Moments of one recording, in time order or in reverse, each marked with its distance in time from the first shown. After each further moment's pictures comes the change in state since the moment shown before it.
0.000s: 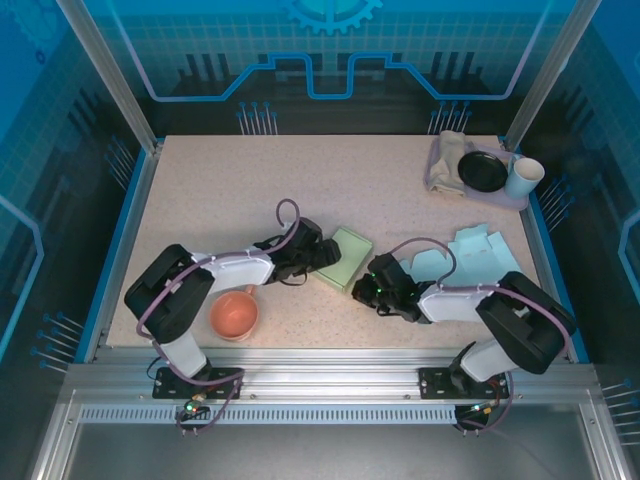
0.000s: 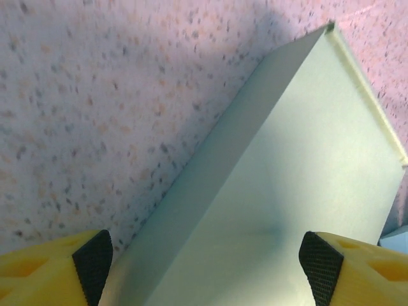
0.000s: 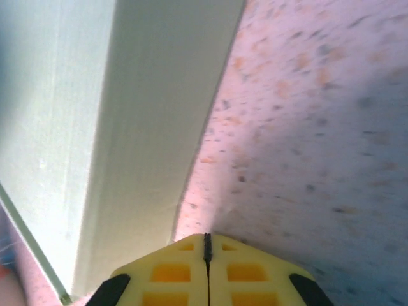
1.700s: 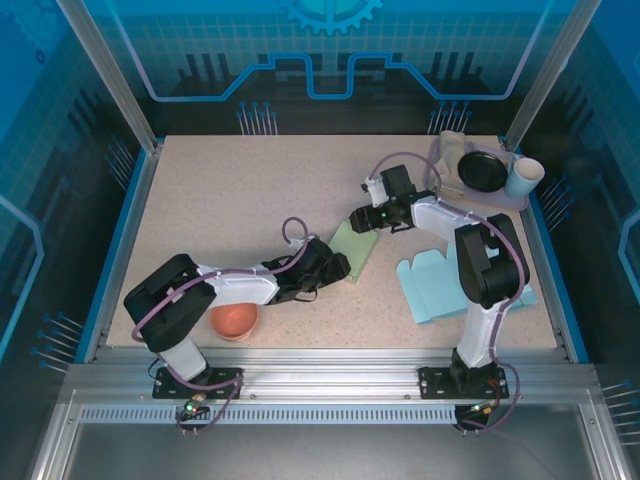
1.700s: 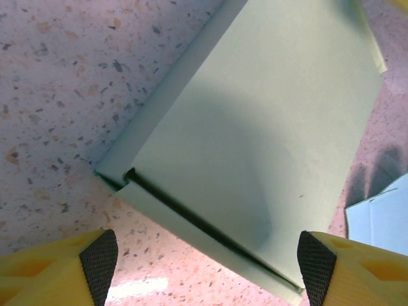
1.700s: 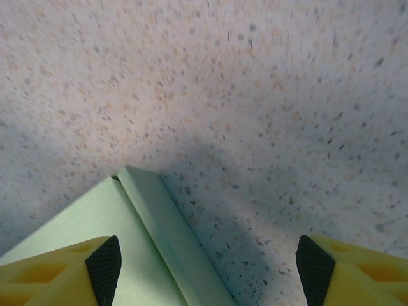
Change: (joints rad) left arm -0.164 -0.030 -0.108 0.154 -0.093 -0.182; right arm -0.396 0.475 0.807 -0.475 -0.215 -1.041
